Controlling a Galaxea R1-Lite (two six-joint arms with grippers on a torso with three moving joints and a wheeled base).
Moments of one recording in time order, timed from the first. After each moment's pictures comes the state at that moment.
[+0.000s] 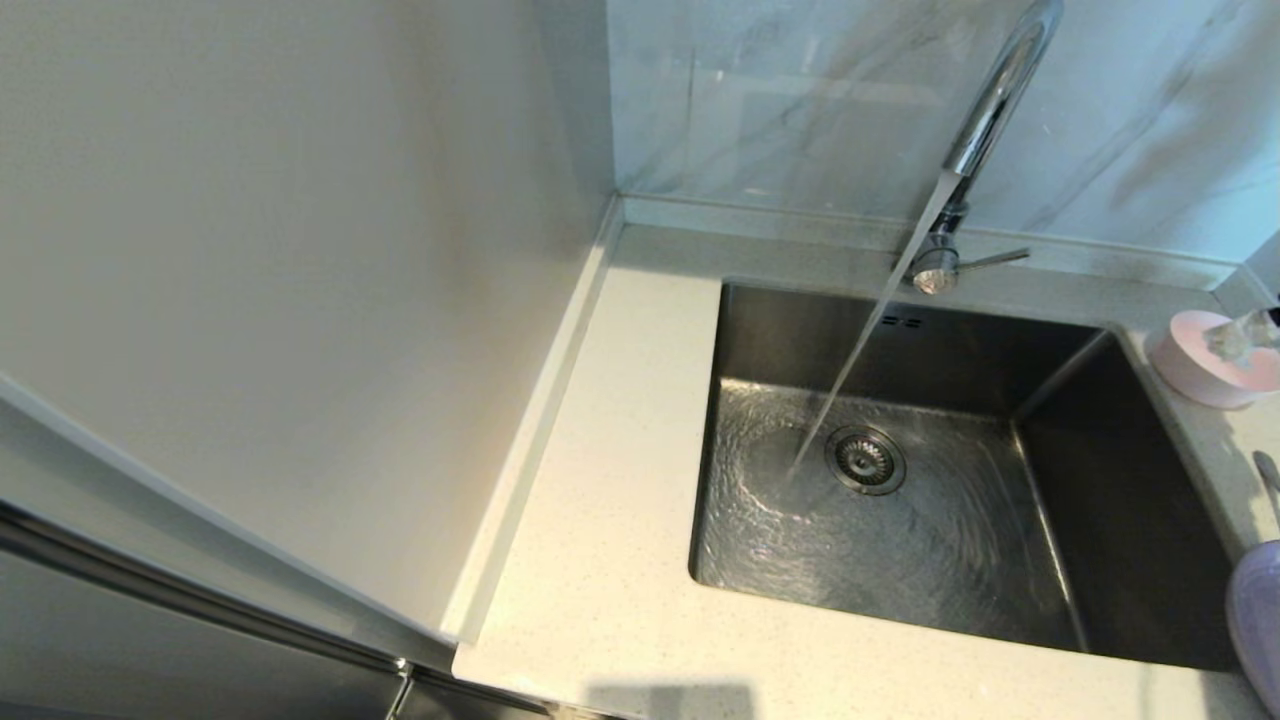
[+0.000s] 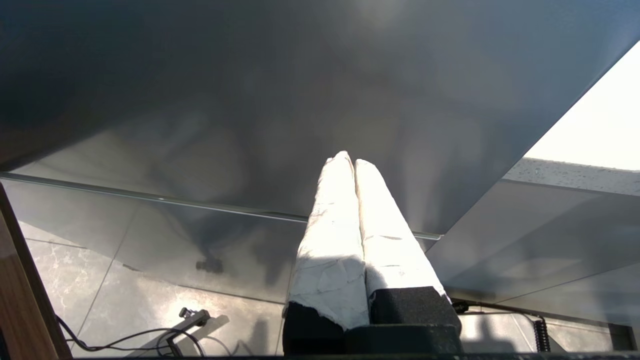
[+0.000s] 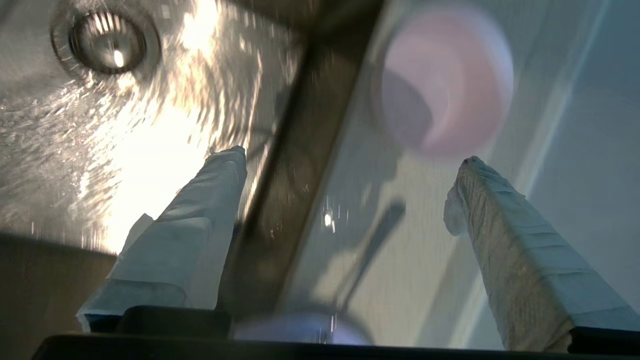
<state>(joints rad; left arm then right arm) 0.00 0.00 0.00 0.00 0.00 0.00 -0.46 1.69 -1.65 0.56 0.17 -0.50</state>
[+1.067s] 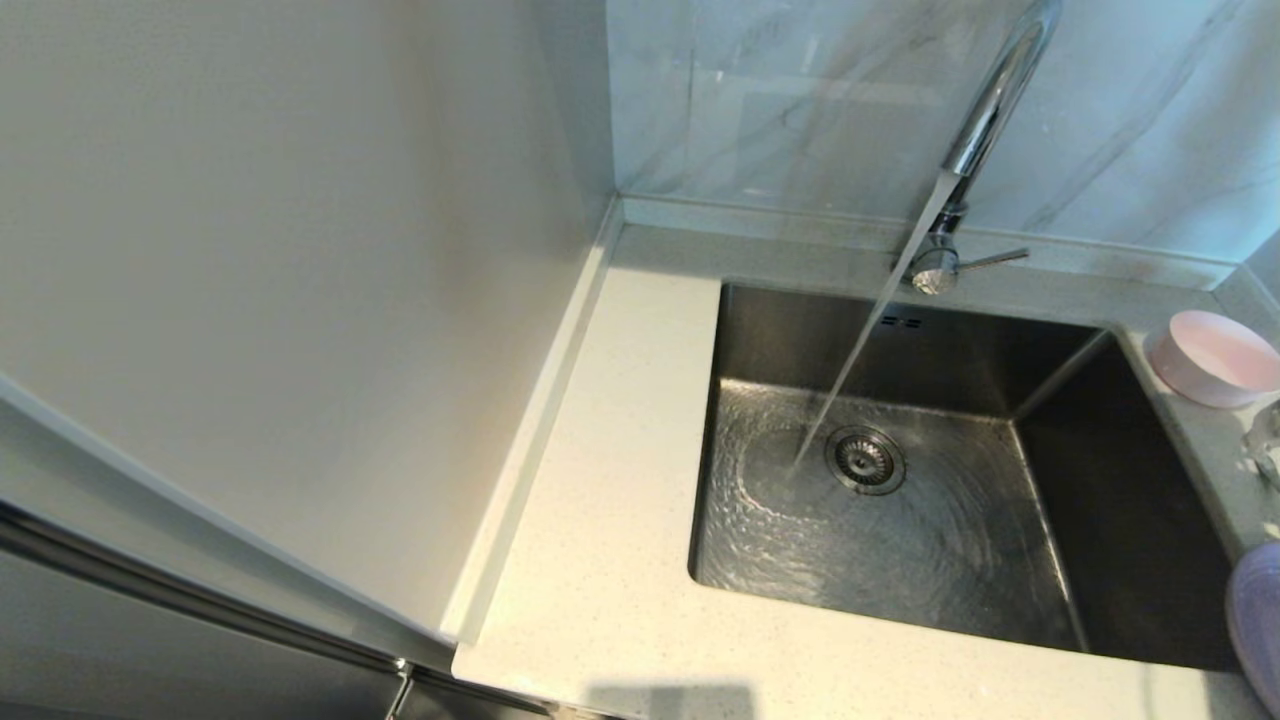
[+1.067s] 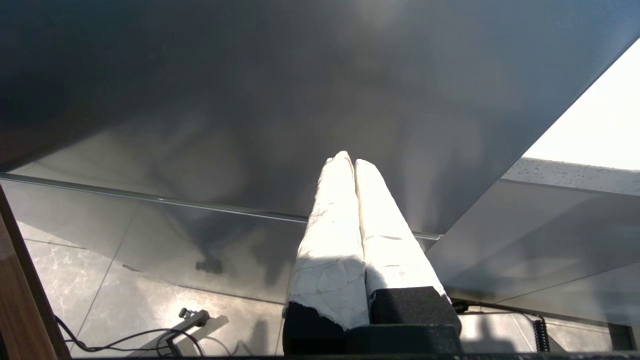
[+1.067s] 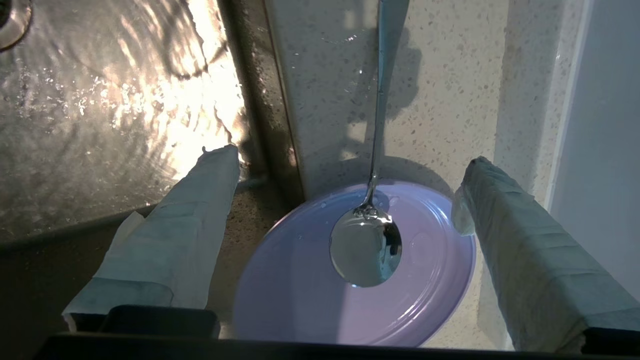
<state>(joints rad) 0.00 0.00 0.00 0.00 0.00 0.00 -0.49 1.72 -1.54 0.75 -0.11 -0.06</state>
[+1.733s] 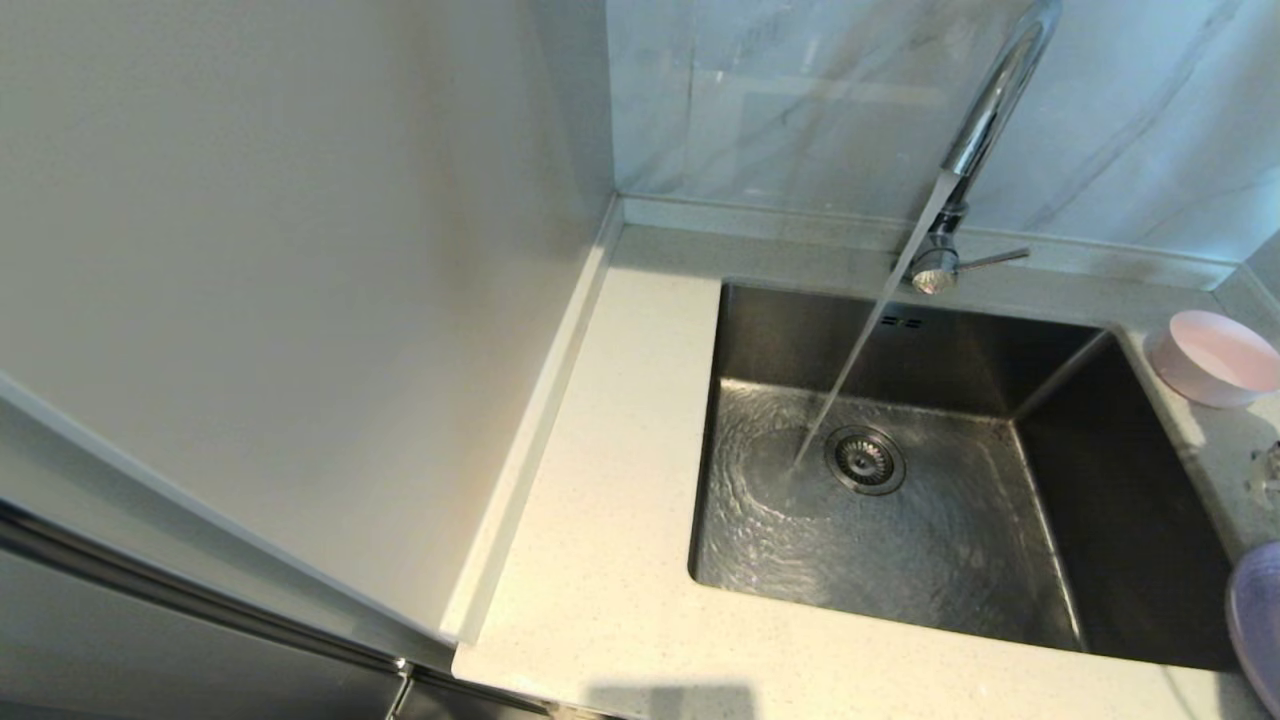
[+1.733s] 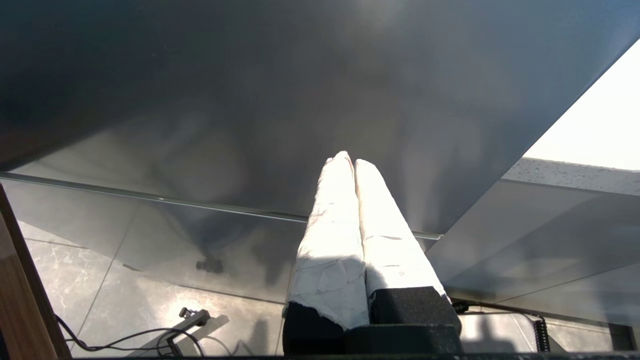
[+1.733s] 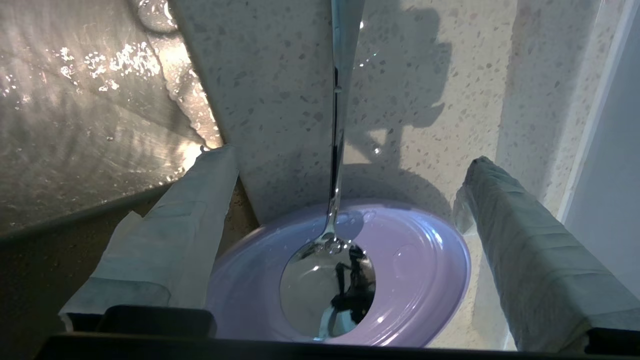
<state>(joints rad) 0.00 0.00 0.00 0.00 0.00 0.00 -0.57 1.86 -1.55 0.75 -0.11 -0.10</state>
